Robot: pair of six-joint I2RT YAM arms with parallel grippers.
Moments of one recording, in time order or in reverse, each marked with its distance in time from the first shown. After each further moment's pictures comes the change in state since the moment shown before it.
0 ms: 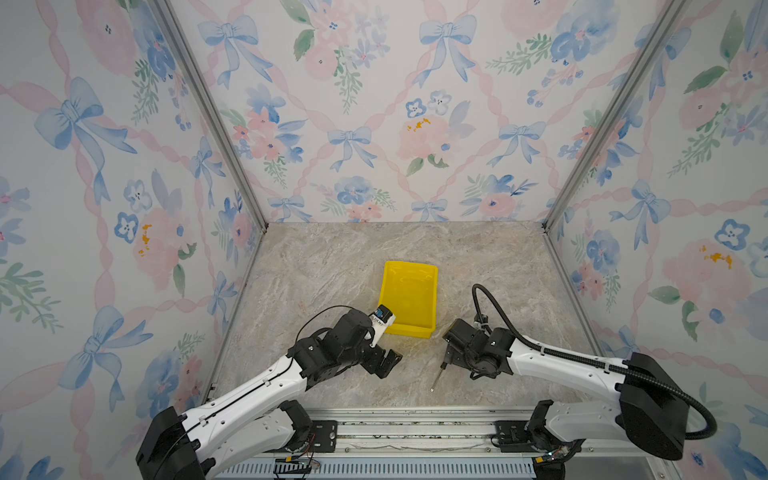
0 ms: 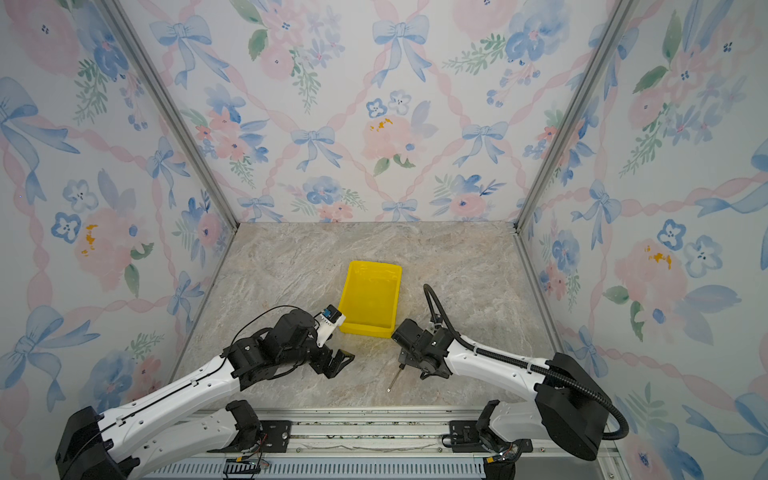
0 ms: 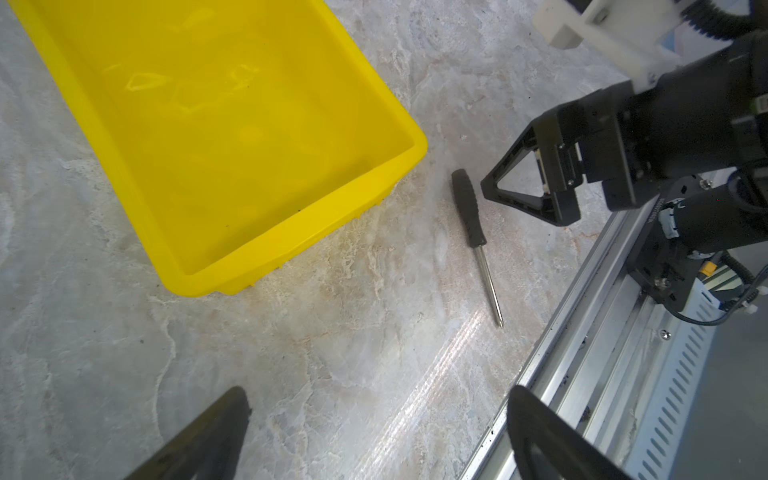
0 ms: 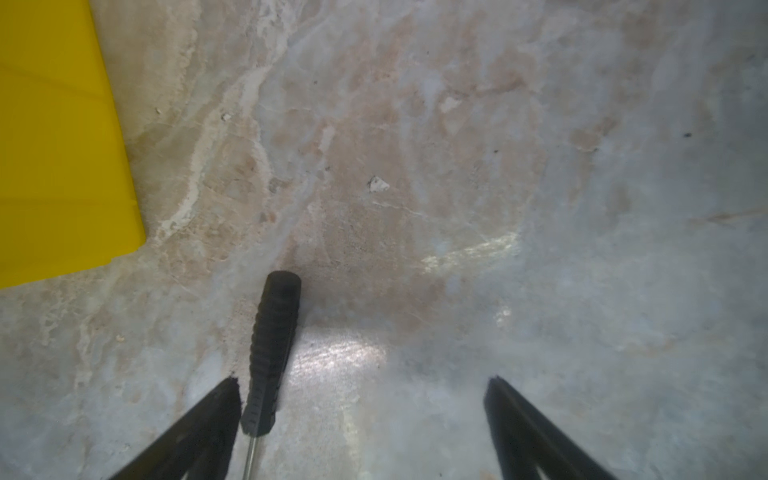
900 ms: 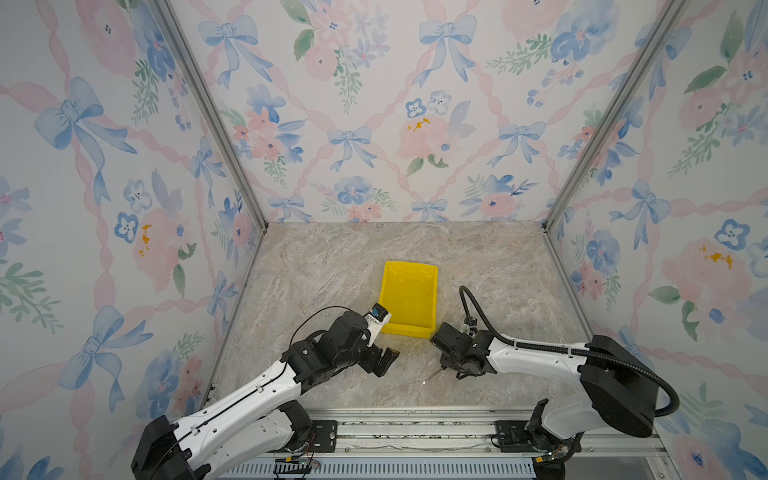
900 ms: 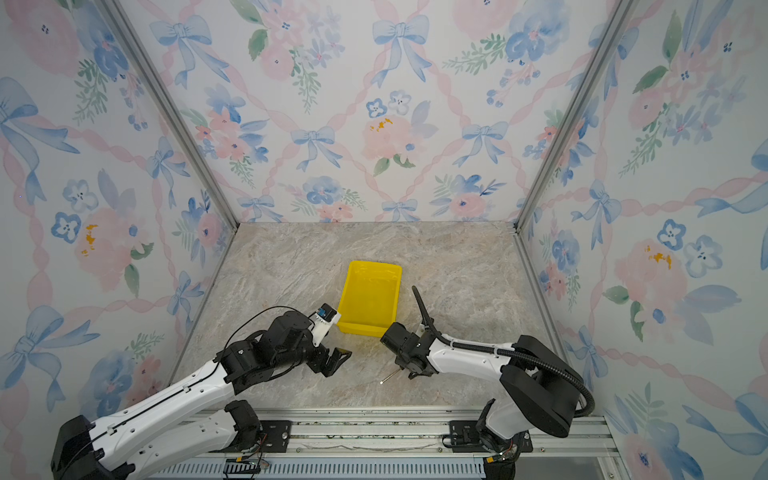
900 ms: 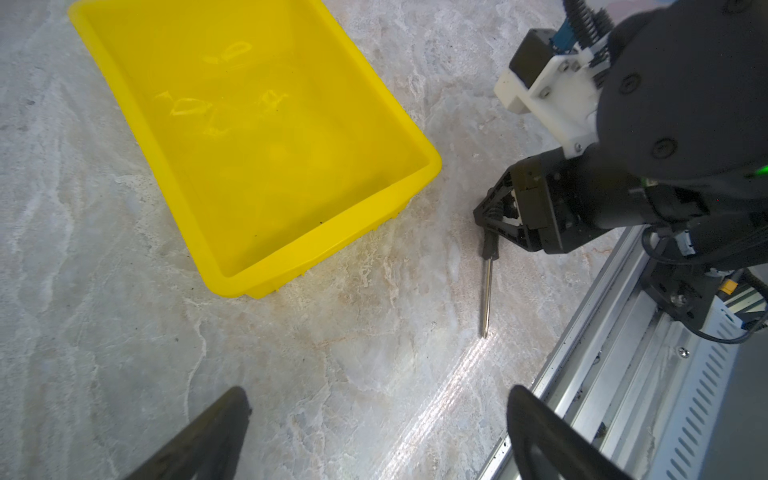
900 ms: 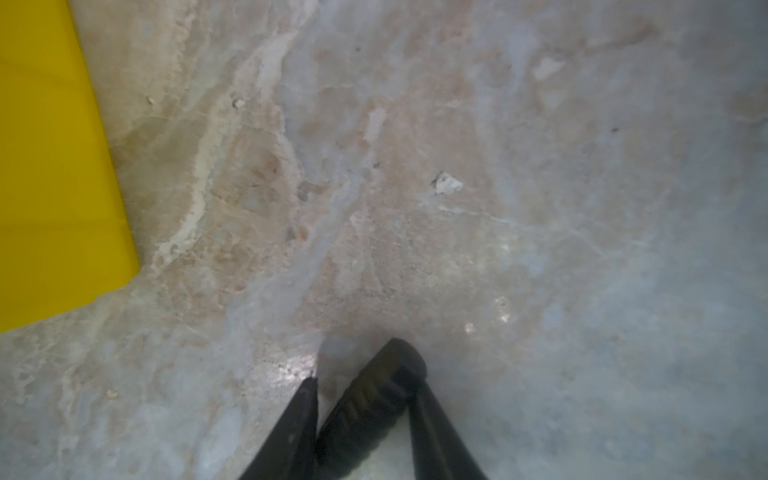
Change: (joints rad) left arm 0.000 -0.055 -0.011 0.000 -0.056 -0.001; right arm 0.037 0.160 -0.001 0.150 0.013 0.071
